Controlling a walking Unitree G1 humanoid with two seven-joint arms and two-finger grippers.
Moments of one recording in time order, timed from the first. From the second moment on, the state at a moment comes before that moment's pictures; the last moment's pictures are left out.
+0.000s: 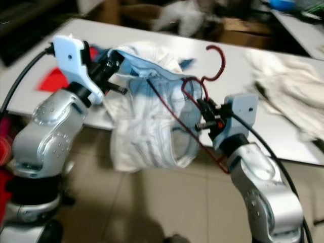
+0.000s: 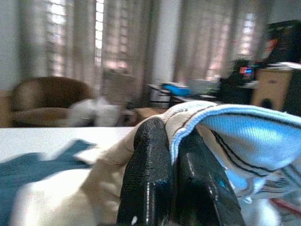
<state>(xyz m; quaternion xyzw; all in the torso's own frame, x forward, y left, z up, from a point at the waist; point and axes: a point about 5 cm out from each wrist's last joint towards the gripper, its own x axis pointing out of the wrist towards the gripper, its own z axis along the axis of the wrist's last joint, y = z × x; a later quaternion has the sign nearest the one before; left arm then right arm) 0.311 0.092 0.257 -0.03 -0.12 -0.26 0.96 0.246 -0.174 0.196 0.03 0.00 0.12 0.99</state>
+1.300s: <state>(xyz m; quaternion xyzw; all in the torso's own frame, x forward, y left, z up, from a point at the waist) 0.360 0.105 0.309 0.02 -0.19 -0.21 0.96 0.312 -0.180 0.250 -0.04 -0.10 0.16 0.98</state>
